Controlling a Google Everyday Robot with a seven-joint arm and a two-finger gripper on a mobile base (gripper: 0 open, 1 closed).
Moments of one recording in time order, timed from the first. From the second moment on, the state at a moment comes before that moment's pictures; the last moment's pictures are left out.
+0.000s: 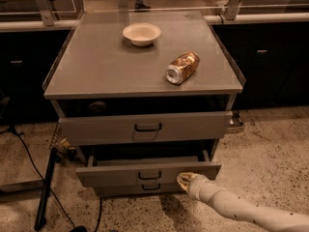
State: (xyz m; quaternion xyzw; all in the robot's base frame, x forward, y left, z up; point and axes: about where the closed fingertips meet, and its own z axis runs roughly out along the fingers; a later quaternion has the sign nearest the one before) arm 0.545 -0.150 0.380 -0.47 0.75 0.02 0.46
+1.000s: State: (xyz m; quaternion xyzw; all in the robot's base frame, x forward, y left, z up) arm 0.612 -0.154 0.372 -0.46 0.75 -0.02 0.47
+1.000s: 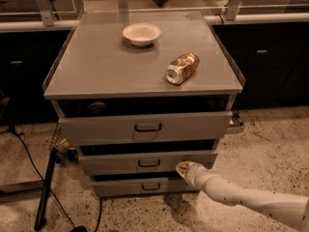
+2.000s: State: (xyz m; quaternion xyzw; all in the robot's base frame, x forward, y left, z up) arm 0.582 -0.156 0.373 -0.48 0.76 0.02 0.43
